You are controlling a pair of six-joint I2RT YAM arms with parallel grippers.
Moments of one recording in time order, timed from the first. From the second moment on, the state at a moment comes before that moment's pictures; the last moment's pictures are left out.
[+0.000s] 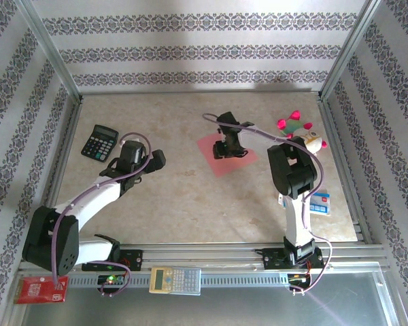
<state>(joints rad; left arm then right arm) -0.28 1.25 0.66 -0.16 -0.10 -0.59 0.47 2.10 1.49 -0.64 -0.04 0.27</state>
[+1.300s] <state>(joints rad) -0.62 1.93 1.38 -0.78 -0.06 -0.33 0.15 1.24 0.78 -0.36 -0.32 0.39</state>
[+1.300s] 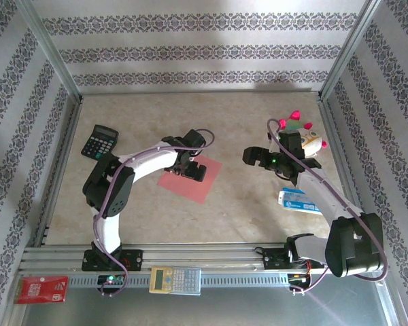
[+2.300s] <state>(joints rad) -0.62 2.12 1.57 -0.94 -0.01 -0.29 0.15 1.24 0.76 -0.31 -0.32 0.39</state>
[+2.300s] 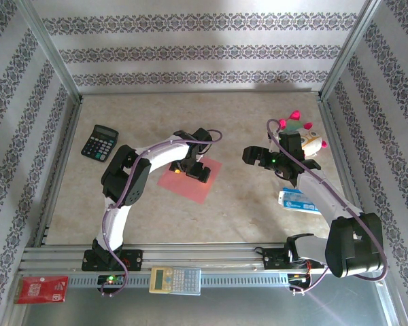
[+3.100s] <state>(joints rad) -0.62 2.11 1.55 -0.92 -0.01 -0.29 0.15 1.25 0.76 -0.31 -0.32 0.40</state>
